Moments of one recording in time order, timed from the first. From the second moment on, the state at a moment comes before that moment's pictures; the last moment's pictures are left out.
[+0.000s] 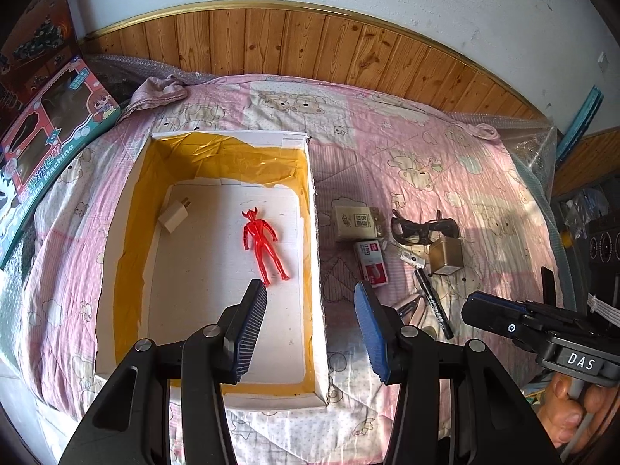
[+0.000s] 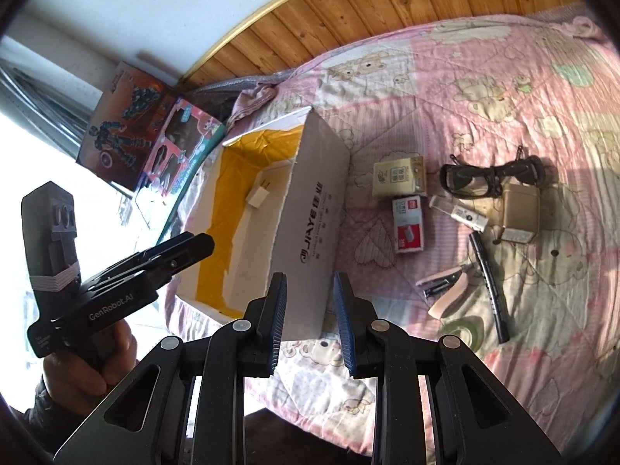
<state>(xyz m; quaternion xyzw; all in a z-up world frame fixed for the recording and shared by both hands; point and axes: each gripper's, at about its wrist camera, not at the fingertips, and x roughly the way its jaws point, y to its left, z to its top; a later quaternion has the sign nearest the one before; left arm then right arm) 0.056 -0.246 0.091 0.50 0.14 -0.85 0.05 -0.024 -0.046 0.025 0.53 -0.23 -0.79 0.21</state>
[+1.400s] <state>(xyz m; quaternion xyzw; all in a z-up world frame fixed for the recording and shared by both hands) -0.042 -0.119 -0.090 0.64 0.09 -0.76 -0.05 0.008 0.032 -0.121 0.63 -0.26 -0.73 0.08</state>
